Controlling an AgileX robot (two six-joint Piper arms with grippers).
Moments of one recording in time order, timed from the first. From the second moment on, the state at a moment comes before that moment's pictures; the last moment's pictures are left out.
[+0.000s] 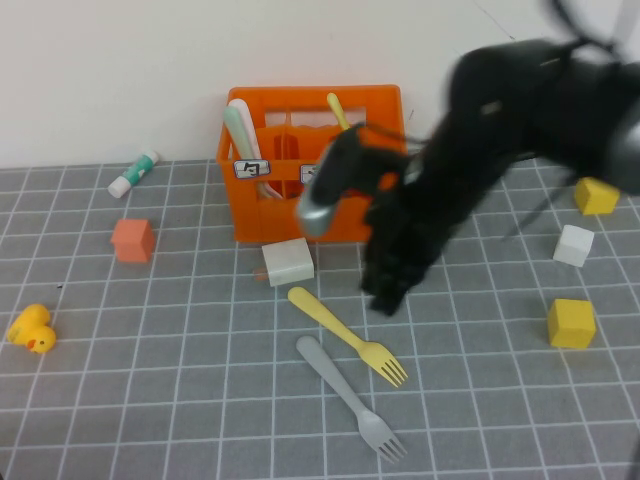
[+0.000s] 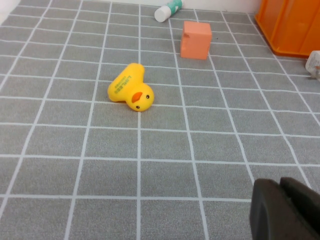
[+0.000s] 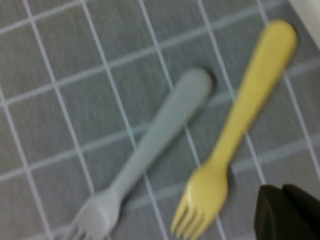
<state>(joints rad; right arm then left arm) 0.61 1.94 -1.68 0.22 1.09 -0.71 -0.10 -0.01 0.02 0.04 0.38 -0.24</state>
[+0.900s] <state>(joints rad) 0.64 2.25 -1.83 0.25 0.92 -0.61 -0.10 -0.01 0.02 0.04 0.38 -0.24</state>
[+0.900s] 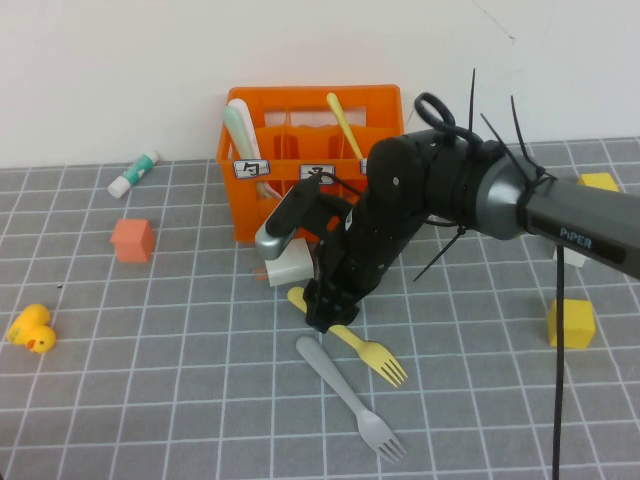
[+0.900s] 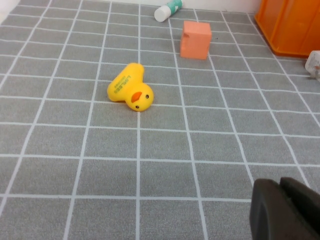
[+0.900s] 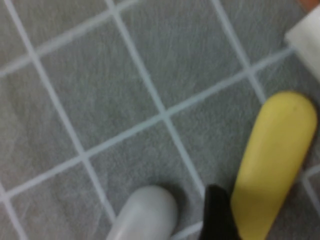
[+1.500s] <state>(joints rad) 0.64 2.26 -1.84 0.21 0.91 -0.60 -0.10 -0.01 0.02 0.04 0.38 -0.24</state>
